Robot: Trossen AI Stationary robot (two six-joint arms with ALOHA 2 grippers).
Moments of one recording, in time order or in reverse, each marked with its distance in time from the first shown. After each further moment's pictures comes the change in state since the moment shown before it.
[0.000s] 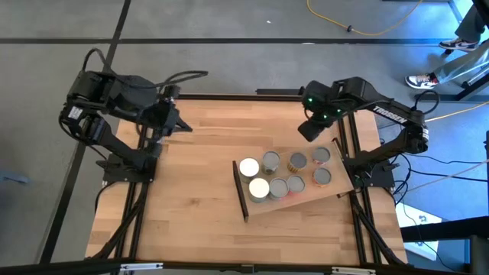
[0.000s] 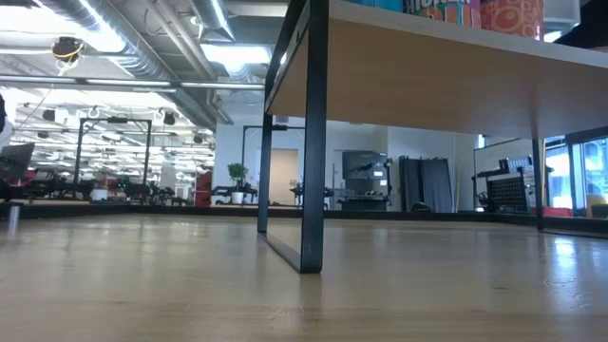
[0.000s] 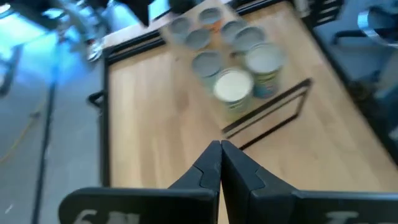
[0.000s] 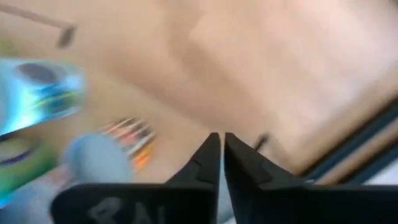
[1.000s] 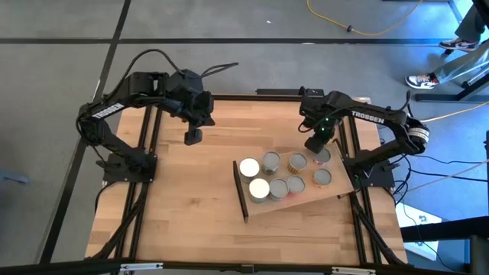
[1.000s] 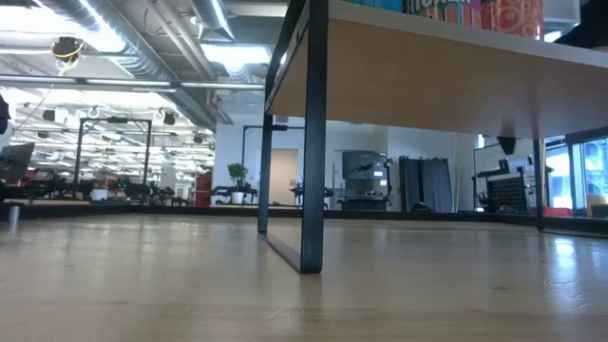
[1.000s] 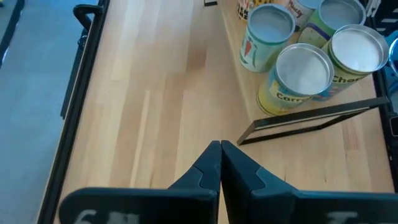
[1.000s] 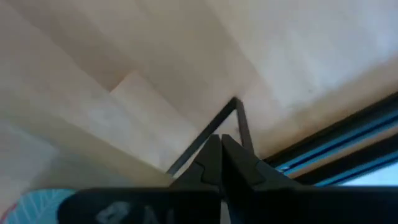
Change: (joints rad) left arm 0.313 0.001 -0.406 0.248 0.158 -0.154; right arm -0.210 0.001 -0.545 0.189 -0.023 -0.352
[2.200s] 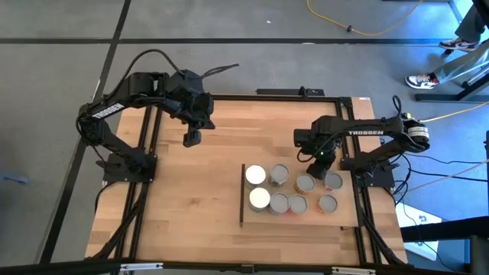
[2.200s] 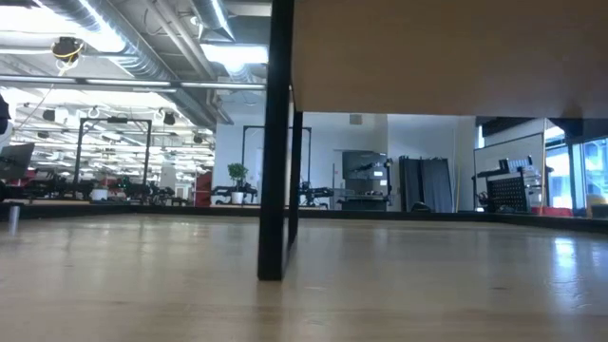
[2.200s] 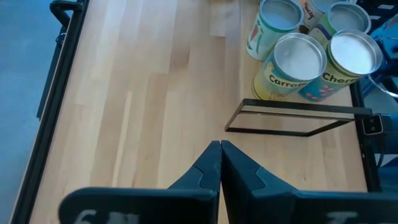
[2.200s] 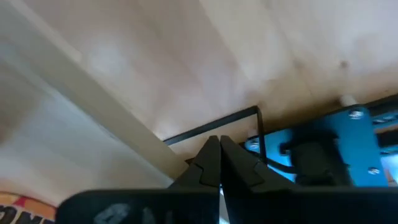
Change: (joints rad) left arm -0.003 0.000 0.000 -0.002 0.066 -0.027; right arm 0.388 -0.001 -0.049 -0.085 -0.214 0.242
